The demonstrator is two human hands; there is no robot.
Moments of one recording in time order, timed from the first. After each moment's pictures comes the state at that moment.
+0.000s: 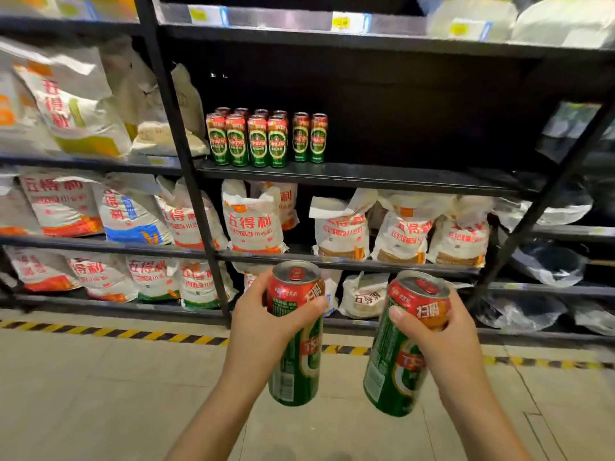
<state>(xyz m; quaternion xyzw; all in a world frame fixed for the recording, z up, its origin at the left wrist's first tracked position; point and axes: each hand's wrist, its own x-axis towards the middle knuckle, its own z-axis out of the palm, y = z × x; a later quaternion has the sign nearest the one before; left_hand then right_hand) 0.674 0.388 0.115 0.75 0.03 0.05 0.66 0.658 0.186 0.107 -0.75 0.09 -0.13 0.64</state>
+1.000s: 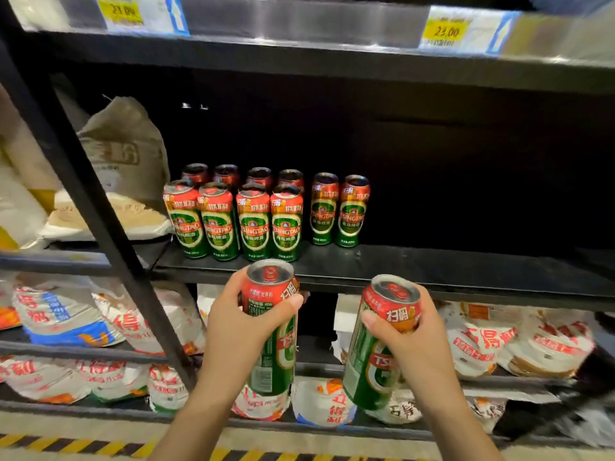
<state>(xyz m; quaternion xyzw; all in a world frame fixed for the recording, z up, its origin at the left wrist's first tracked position) 1.145 0.459 0.114 0.75 0.03 0.10 0.66 1.124 0.256 0.107 -0.75 0.06 -0.11 0.65</state>
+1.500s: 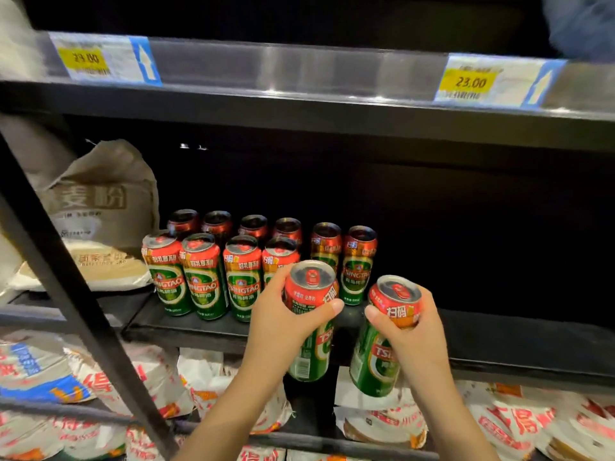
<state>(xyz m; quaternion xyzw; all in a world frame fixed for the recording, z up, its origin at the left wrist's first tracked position) 1.267 0.409 0.128 0.76 -0.04 0.11 0.64 1.262 0.234 0.102 -0.76 0.02 -0.20 0.61</state>
